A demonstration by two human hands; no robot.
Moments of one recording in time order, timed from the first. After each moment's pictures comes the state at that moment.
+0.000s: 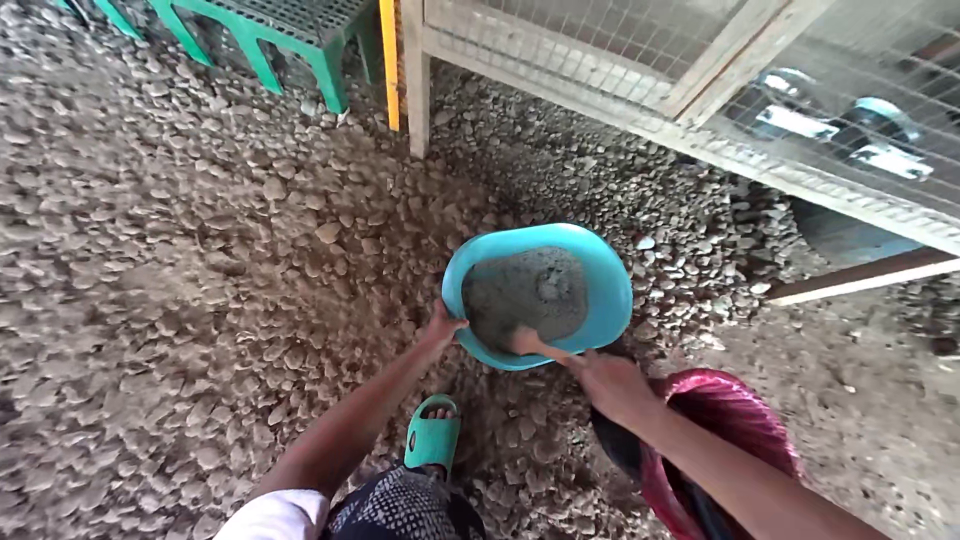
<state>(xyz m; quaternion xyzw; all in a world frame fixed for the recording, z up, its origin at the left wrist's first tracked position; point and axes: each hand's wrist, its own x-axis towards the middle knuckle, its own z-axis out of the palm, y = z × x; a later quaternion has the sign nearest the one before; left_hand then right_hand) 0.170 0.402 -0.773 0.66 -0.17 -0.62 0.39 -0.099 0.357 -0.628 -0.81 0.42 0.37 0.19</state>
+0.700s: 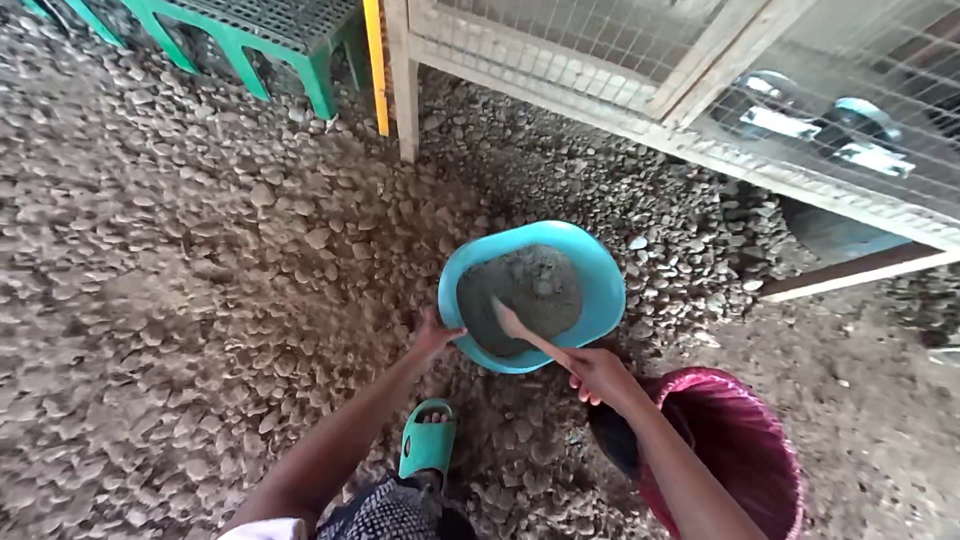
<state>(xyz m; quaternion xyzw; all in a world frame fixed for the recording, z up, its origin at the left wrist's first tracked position) 0.167 0.411 -0.757 0.66 -0.18 -0.62 0.39 -0.120 0.343 -0.680 -0.59 0.63 0.14 0.48</state>
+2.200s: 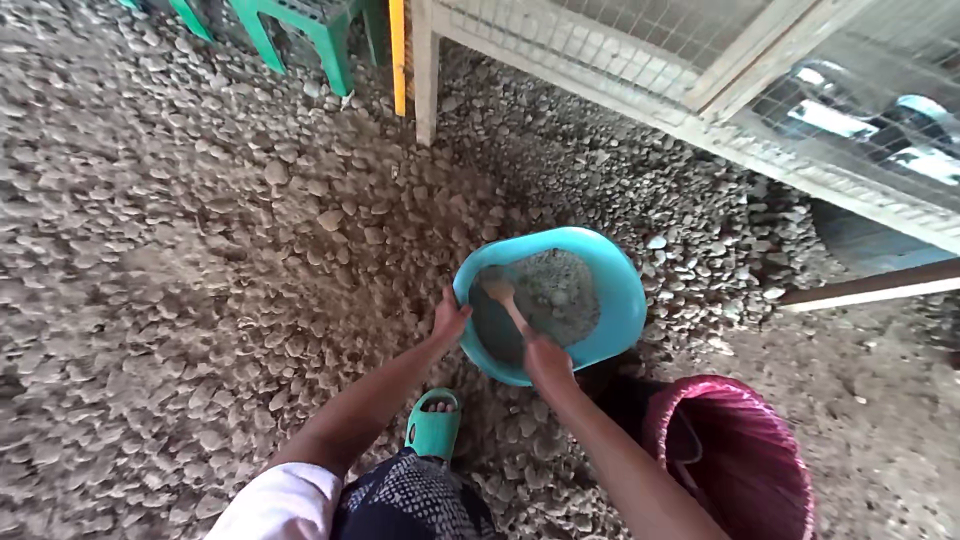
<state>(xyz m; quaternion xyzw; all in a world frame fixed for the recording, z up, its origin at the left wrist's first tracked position) 0.162 0.386 -0.768 0.75 -0.29 -0.51 0.30 -0.017 0.369 -0.691 -0.71 0.56 0.31 0.27</state>
